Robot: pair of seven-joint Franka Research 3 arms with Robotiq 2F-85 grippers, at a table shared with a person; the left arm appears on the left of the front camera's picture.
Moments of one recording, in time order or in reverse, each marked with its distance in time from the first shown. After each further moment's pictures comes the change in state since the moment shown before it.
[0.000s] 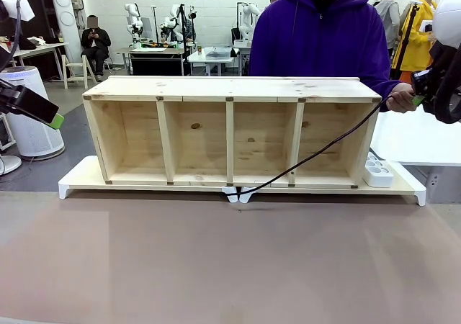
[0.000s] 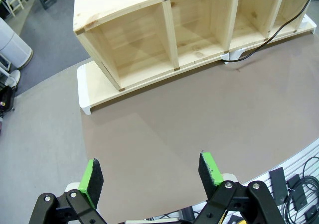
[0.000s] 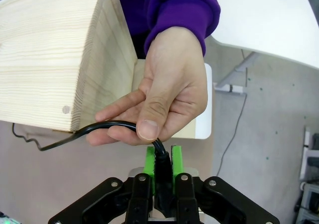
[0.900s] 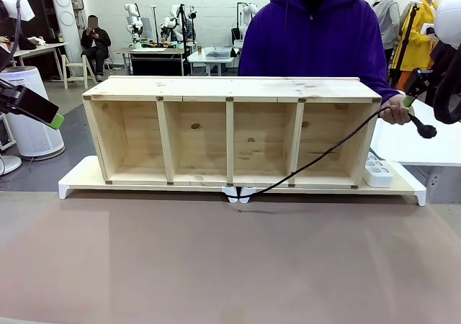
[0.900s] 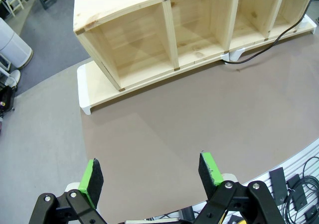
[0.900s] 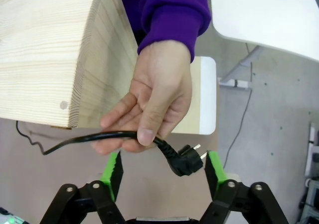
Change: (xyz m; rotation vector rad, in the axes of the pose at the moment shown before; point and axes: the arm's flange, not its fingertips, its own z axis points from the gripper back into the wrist) left arm 0.000 0.000 0.000 0.000 0.000 0.000; right arm -0.003 -0.004 -0.003 0.025 0.018 -0.015
